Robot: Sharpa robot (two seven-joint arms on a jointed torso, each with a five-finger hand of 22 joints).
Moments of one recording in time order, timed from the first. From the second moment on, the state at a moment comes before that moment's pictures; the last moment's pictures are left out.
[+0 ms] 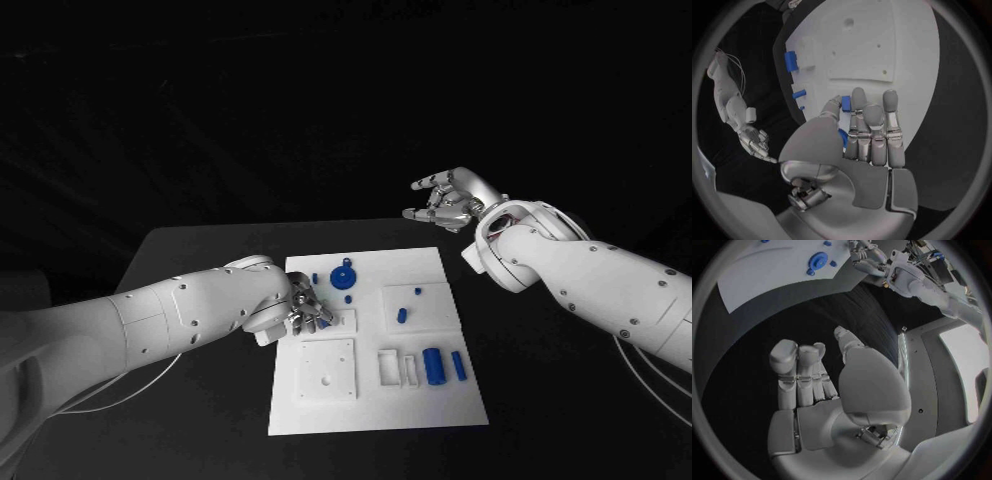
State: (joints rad) left arm 1.28 -0.48 -0.24 1.11 -0.81 0.01 -0.49; left_hand 1.17 0.06 0.00 -0.03 0.47 1.20 -0.01 0.21 0.62 1.46 -0.06 0.45 0.31 1.33 -0.12 1.17 0.49 0.02 1.24 -0.14 0.36 1.31; right arm 1.11 -0.70 0.28 1.32 -1.26 -0.40 -0.13; right_hand 1.35 -0.18 0.14 0.09 0.31 0.82 0.13 0.06 0.05 1.10 0.03 0.94 0.83 1.41 -0.05 0.91 0.99 0.08 1.46 -0.07 0.84 1.31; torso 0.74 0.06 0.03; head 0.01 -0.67
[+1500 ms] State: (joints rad) left arm 1.28 -0.71 -0.12 1.30 -0.49 0.33 0.06; left_hand 1.25 0.20 -0.06 -0.09 0.06 1.08 0.03 0.24 0.66 1.40 -0.03 0.41 0.32 1.22 -0.08 1.17 0.39 0.02 1.18 -0.10 0.23 1.31; right arm 0.98 -0.78 0.28 1.57 -1.32 -0.19 0.07; right_hand 1.33 -0.10 0.21 -0.14 0.34 1.03 0.12 0.06 0.06 1.09 0.01 0.94 0.84 1.41 -0.06 0.92 1.00 0.08 1.47 -0.08 0.87 1.31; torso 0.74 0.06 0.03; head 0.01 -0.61
